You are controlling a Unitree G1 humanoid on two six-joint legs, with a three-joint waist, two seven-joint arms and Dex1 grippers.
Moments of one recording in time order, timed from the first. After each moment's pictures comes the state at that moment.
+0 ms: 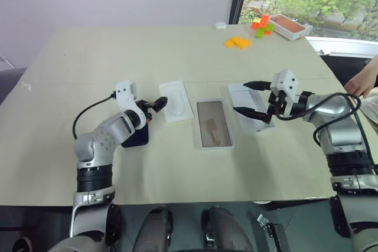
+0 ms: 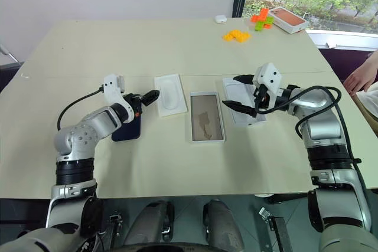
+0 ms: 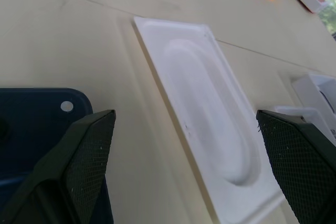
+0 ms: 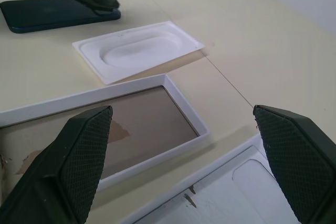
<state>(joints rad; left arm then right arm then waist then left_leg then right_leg) -0.56 0.19 0.26 0.01 -0.66 0.94 -0.09 -0.60 -0.69 -0.01 0.28 0.29 0.12 1.13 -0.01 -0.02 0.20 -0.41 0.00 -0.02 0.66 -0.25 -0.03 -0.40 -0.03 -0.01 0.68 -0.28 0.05</state>
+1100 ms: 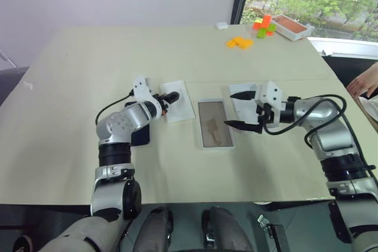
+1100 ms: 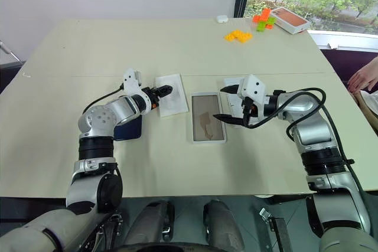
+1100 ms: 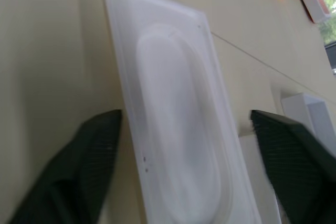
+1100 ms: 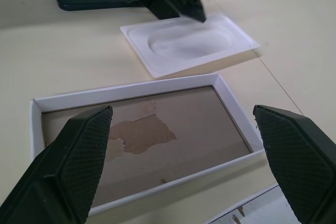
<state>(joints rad) -0.75 0.06 0.37 0.30 -0.66 1.00 0.03 -0.57 -0.69 0.07 0.17 0.23 0.14 1.16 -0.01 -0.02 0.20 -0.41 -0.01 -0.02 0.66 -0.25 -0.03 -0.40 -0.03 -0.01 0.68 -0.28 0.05</state>
